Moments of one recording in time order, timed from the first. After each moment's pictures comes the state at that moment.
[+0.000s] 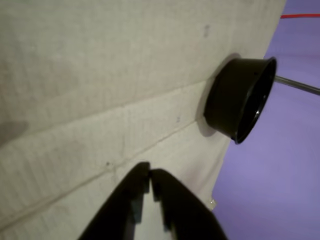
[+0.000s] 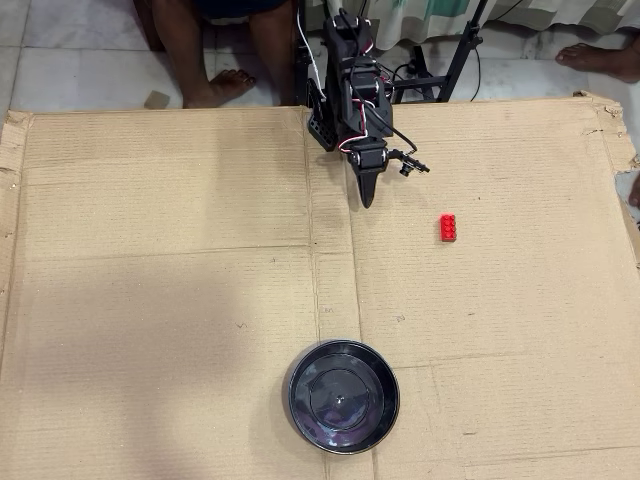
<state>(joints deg) -4.5 168.3 162.2 56.3 -8.3</state>
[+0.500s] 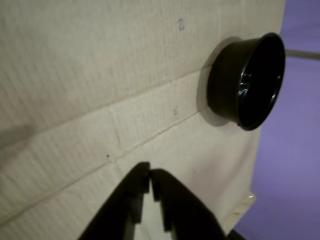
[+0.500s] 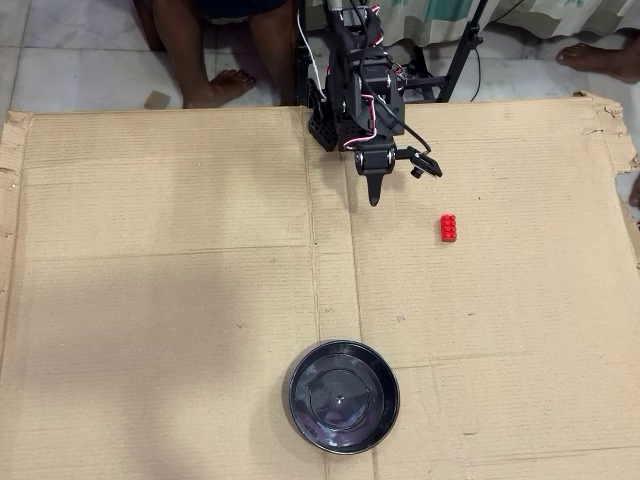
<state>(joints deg) -4.7 140.7 130.1 67.6 6.9</state>
